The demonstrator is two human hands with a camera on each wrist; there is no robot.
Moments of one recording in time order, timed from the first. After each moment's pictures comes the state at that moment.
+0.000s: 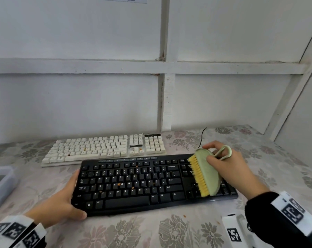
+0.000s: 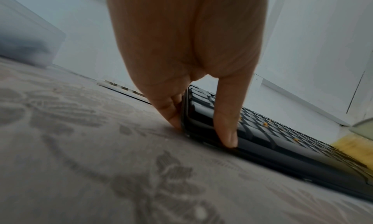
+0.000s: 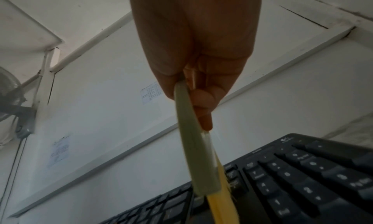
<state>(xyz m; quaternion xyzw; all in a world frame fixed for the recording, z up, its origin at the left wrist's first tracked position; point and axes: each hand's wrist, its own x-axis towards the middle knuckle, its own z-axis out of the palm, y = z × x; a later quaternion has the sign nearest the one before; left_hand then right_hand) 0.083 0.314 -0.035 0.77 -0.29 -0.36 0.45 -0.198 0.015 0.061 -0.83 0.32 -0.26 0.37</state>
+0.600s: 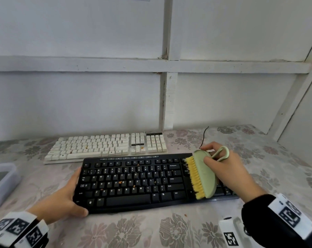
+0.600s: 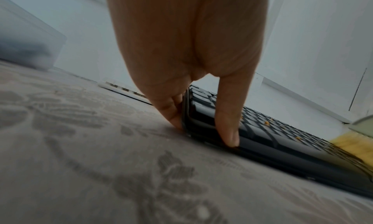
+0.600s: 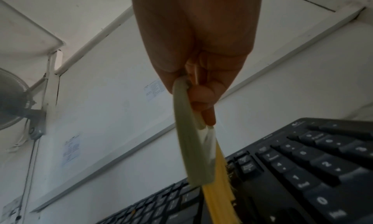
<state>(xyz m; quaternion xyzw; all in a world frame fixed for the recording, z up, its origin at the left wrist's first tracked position) 0.081 0.314 -0.031 0.77 -0.29 -0.35 0.45 -0.190 0.020 0.053 -0.83 0.32 -0.26 0.38</state>
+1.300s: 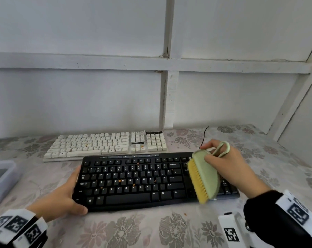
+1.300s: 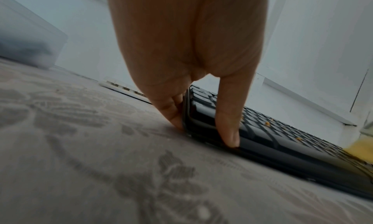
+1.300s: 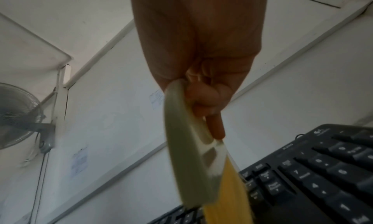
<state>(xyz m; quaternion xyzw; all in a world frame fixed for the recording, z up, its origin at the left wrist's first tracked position) 0.083 0.314 -0.032 0.78 -0.29 -0.35 0.44 -0.188 0.016 0.060 -0.84 0.30 -0.25 0.38</state>
